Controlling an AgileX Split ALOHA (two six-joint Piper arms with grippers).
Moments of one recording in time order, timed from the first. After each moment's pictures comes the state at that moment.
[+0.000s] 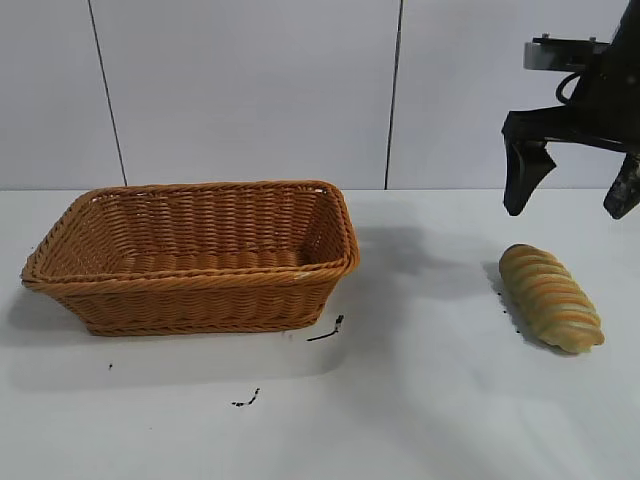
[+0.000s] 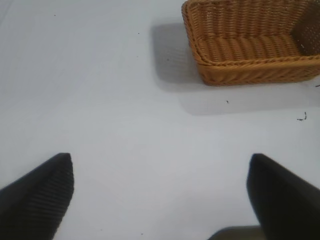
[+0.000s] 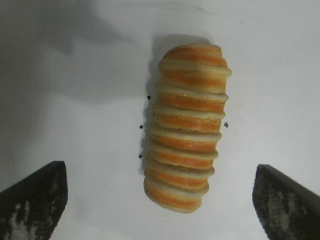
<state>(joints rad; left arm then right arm) 0.01 0.00 -0.50 -0.02 1.06 0.04 0.06 1.98 -1.40 0.06 0.83 -0.04</state>
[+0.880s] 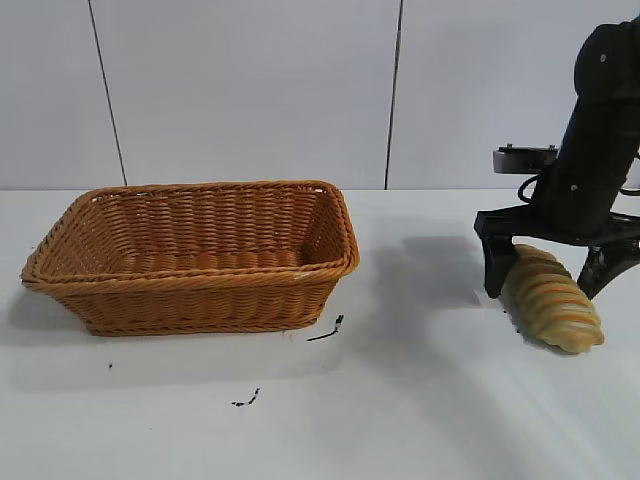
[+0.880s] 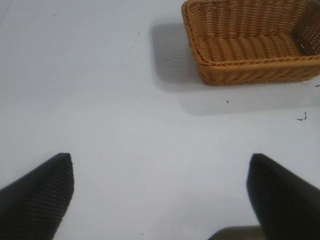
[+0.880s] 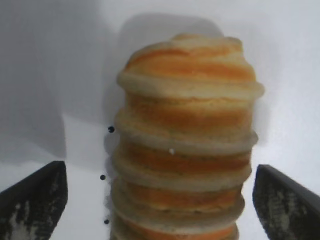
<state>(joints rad) 0.01 0.00 -0.50 -0.02 1.06 0.04 0.06 2.16 -1.40 0.04 0.70 0.00</state>
